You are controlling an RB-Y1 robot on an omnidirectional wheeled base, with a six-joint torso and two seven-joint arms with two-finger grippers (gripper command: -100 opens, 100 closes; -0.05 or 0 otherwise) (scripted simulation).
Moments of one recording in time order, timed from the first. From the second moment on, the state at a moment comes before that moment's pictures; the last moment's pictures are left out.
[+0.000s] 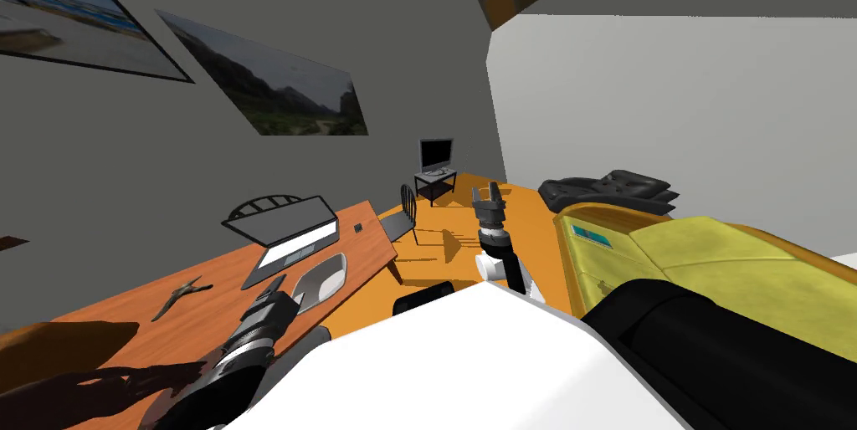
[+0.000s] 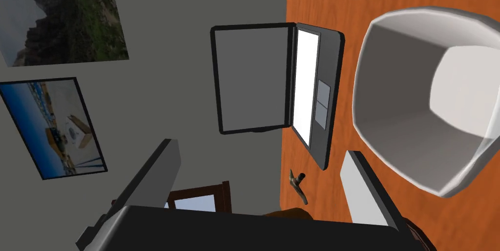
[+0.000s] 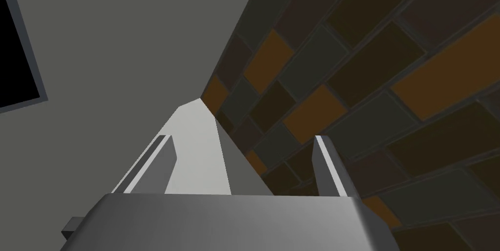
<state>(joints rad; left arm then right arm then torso) 0.84 0.16 0.26 -2.32 0.12 0.27 0.27 0.49 -0.02 -0.01 -2.31 0.04 -0.62 -0.09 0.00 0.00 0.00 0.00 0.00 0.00</state>
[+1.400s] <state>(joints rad) 0.96 0.26 0.35 -2.13 0.31 0.61 0.47 0.50 -0.02 -0.01 -2.31 0.04 -0.62 -0.09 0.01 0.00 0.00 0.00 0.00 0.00</state>
